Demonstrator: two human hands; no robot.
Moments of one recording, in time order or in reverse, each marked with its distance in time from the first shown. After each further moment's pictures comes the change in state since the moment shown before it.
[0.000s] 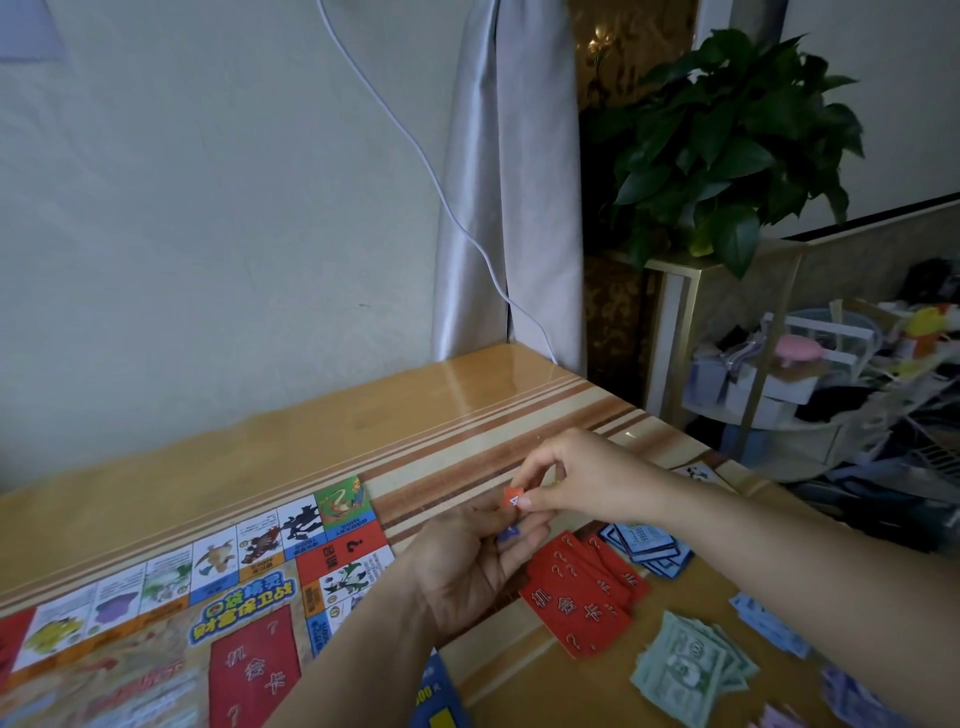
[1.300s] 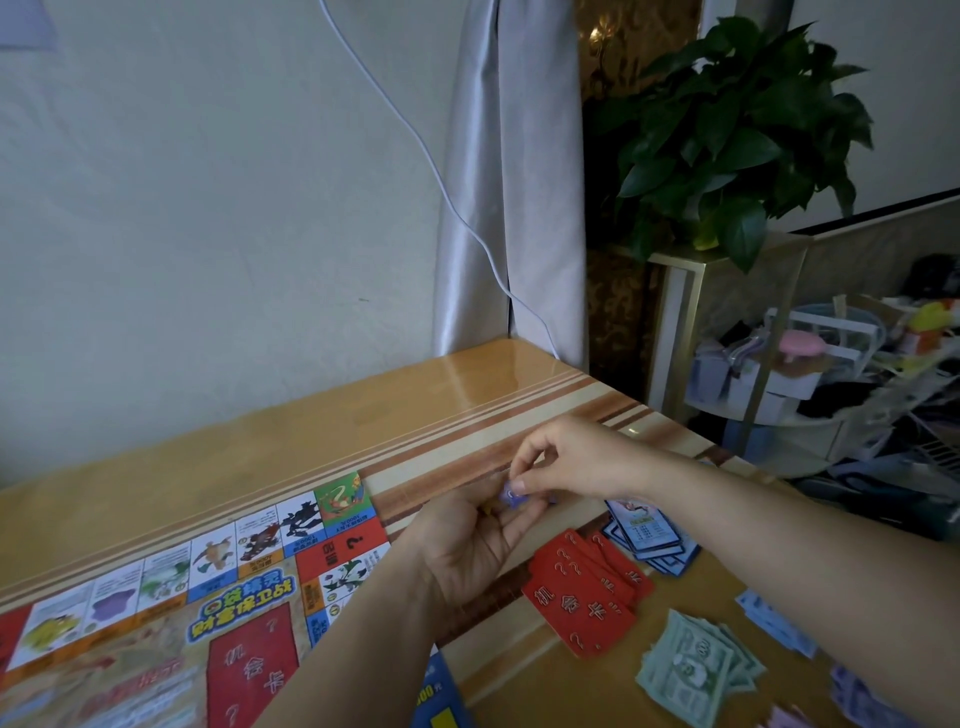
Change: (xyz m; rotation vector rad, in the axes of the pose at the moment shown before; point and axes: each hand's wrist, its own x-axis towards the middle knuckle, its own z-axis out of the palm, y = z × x) left_hand 0.012 0.011 0.003 -0.062 0.053 0.032; right_hand 0.026 0.018 0.001 0.108 -0.036 0.078
